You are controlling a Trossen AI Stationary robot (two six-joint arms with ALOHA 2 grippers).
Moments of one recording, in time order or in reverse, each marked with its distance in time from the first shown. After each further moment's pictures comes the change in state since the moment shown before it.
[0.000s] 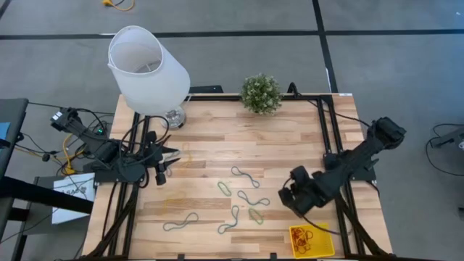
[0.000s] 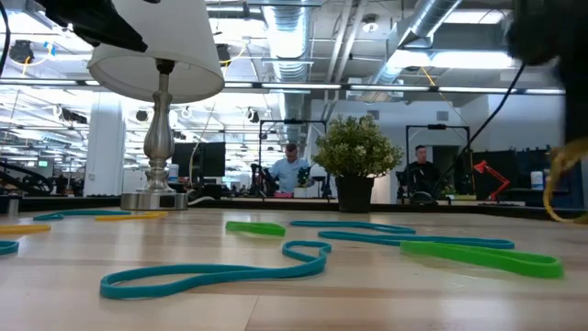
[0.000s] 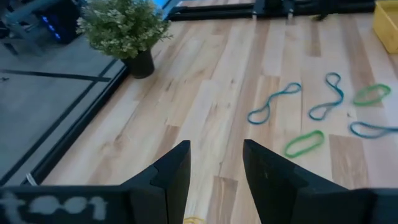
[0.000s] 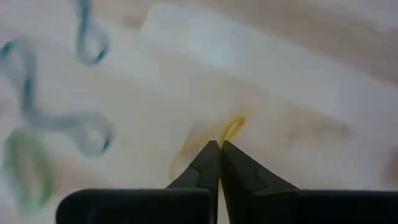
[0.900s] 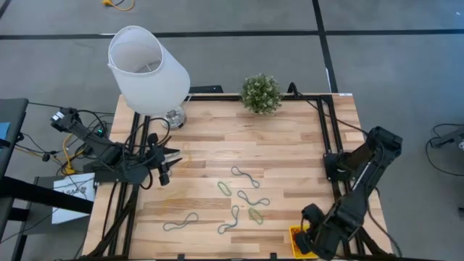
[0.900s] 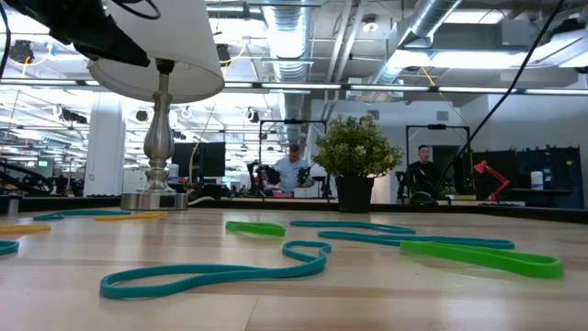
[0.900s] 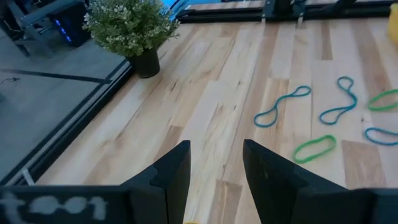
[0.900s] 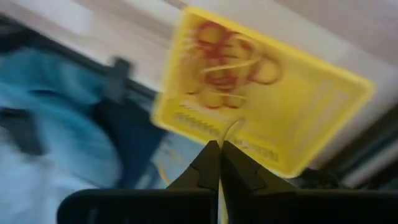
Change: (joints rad) left arm 0.000 -0.005 -0.103 0.126 -0.043 0.001; right arm 0.272 0.147 0.362 0.006 -0.418 0.264
